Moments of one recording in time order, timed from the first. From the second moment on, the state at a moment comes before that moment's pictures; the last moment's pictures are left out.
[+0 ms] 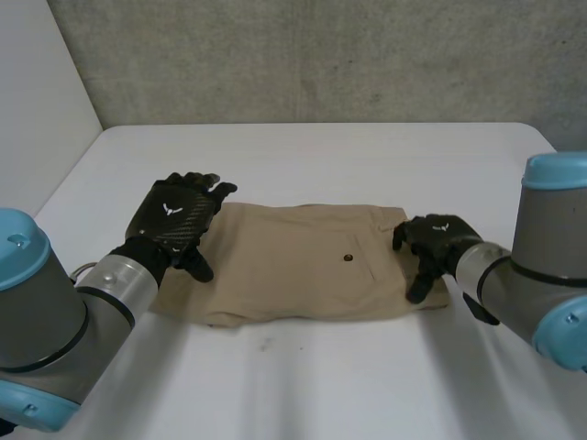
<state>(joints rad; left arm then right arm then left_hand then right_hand) 4.32 -1.78 -1.85 3.51 -1.40 3.44 1.92 -1.08 1.48 0.12 1.43 2.87 0.19 0.20 0.21 0.20 0.05 0.41 0.48 0.48 0.48 0.29</state>
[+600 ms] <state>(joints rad) 4.31 -1.75 -1.87 3.51 -1.40 3.44 1.87 -1.24 1.90 -0.23 1.42 2.79 0.19 0.20 0.21 0.20 0.05 0.67 0.86 0.87 0.87 0.66</state>
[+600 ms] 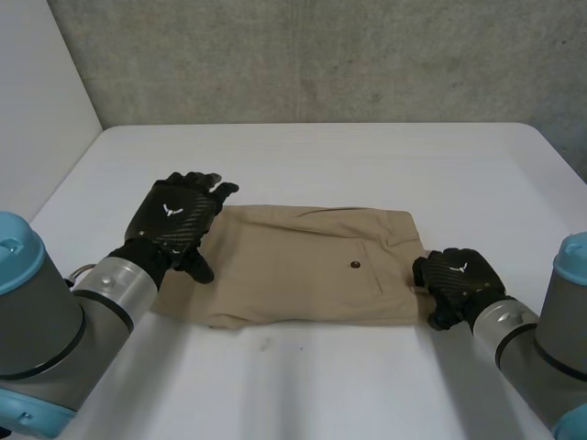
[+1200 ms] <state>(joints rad) 4.33 -1.63 -1.88 3.48 -1.40 3.44 1.60 -1.42 1.93 -0.20 1.47 2.46 0.19 0.20 0.21 0.20 0.05 0.94 1.17 1.18 1.19 0.97</state>
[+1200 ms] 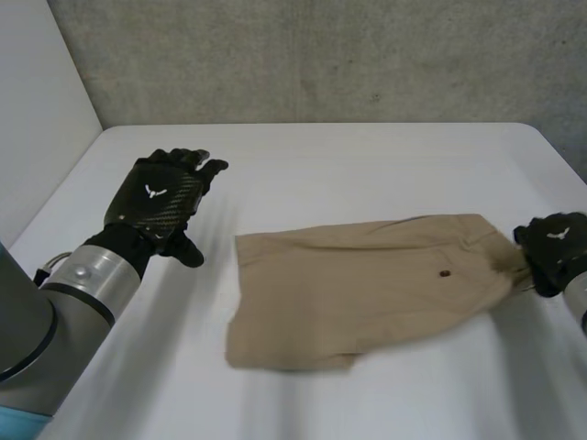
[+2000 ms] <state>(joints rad) 4.39 -1.58 -1.90 3.40 -1.40 3.43 2.37 -1.27 1.63 -0.21 1.25 2.67 0.19 0.20 0.21 0.20 0.05 0.20 0.22 0.22 0.23 0.06</state>
